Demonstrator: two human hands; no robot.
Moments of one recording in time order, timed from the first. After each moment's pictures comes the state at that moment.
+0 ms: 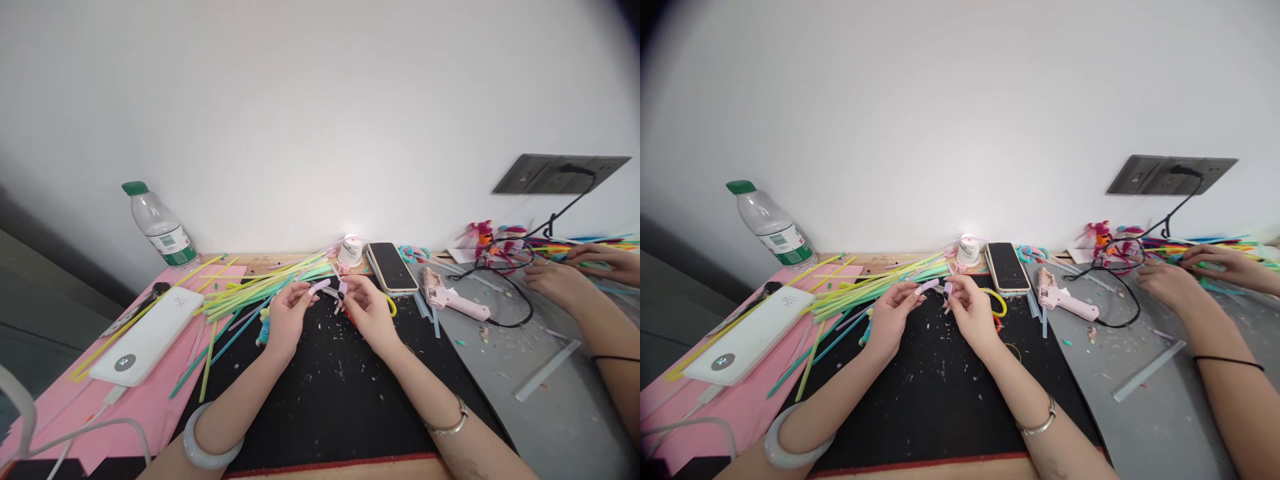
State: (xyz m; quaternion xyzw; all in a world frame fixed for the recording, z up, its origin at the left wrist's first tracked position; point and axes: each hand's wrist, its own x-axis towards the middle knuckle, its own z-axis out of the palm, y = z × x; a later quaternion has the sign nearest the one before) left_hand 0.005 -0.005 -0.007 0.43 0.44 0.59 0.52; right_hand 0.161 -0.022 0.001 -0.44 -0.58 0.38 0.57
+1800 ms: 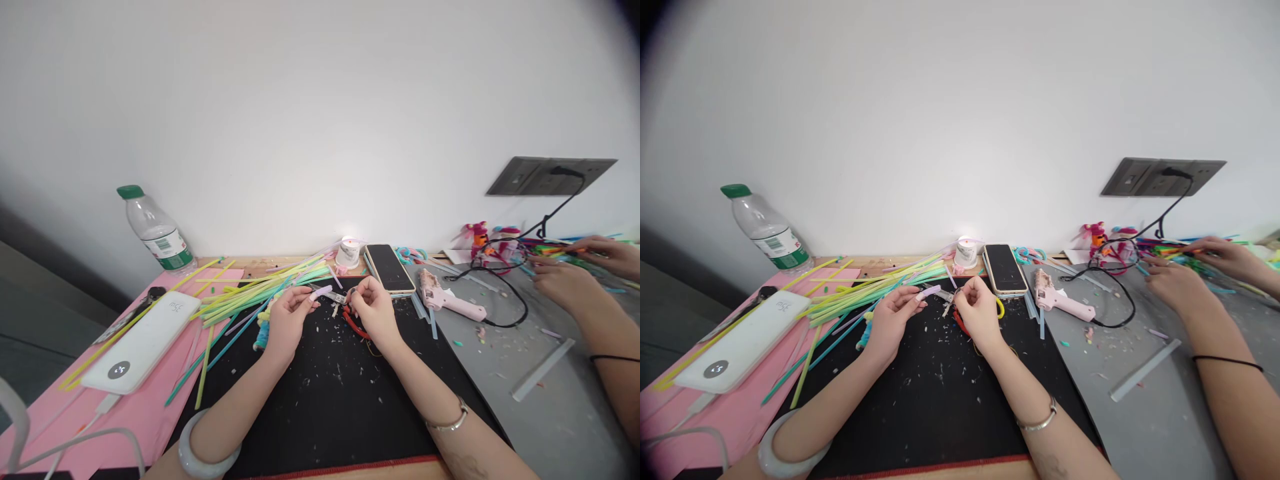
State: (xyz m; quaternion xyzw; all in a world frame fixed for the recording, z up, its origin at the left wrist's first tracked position) left_hand 0.007 -0.007 -0.006 0.43 0.46 0.56 0.54; right_hand 0.168 -0.019 0.006 -0.51 -0.52 0.36 0.59
